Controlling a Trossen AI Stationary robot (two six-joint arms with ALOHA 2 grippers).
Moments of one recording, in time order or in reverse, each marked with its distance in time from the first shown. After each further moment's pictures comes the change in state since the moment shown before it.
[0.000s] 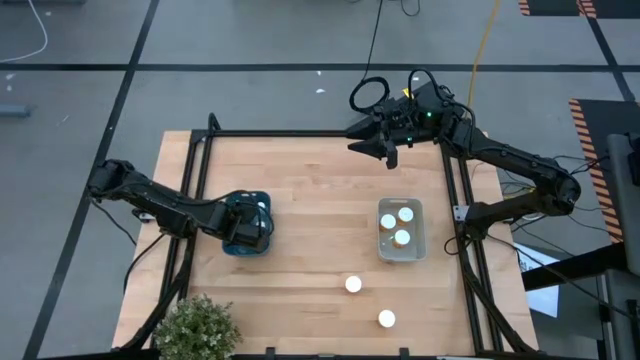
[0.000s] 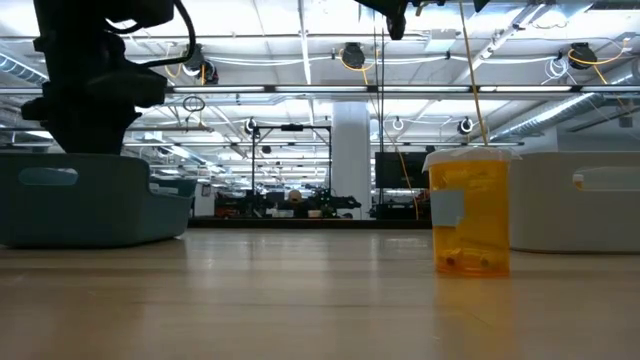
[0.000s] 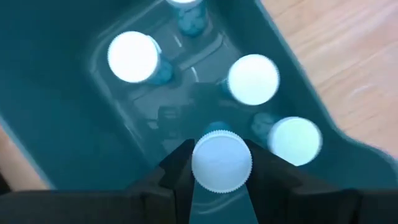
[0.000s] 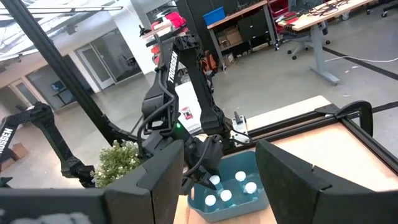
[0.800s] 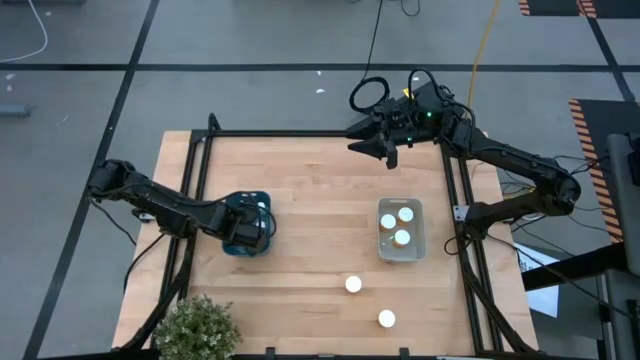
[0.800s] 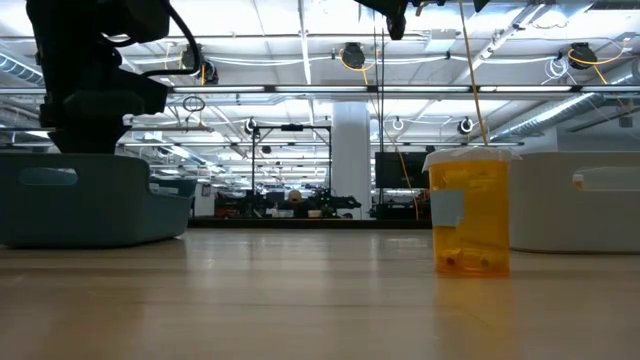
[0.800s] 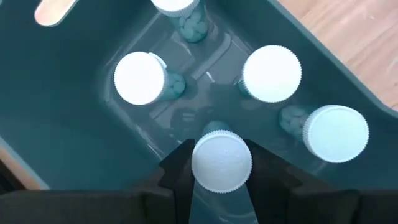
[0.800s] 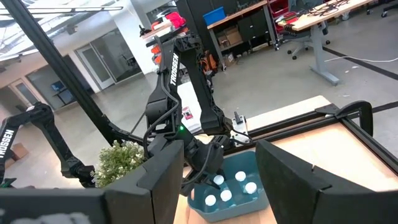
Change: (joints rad) left arm 0.000 0.001 -0.046 0.017 -0.032 0.220; right arm 0.000 0.000 0.000 0.000 0.000 0.000
